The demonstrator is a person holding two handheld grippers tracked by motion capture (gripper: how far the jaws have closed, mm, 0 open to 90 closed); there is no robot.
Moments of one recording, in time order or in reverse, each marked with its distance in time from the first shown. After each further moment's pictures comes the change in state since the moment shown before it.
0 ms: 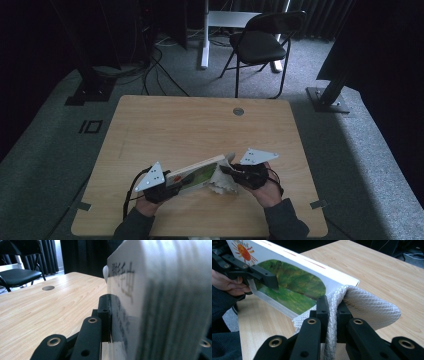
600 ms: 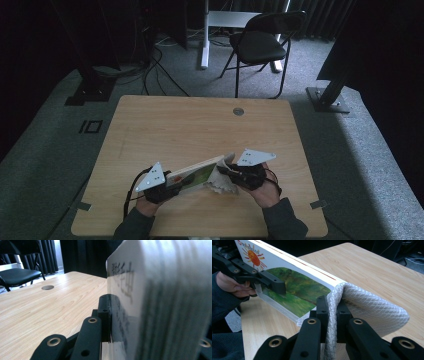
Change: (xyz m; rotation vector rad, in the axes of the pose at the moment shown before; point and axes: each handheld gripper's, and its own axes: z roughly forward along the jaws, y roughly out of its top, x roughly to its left) left arm -0.001 0.000 0.001 0.004 -0.002 0.003; right arm 0.009 0.007 0.001 -0.006 0.012 -0.030
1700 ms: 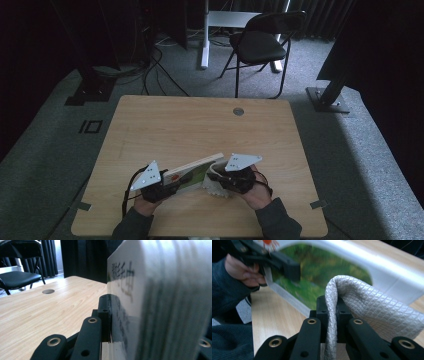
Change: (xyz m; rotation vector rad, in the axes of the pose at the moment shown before) left arm 0.003 0.006 -0.009 -0.042 -0.003 -0.024; right arm 0.013 -0.002 0.024 0.054 0.087 -0.047
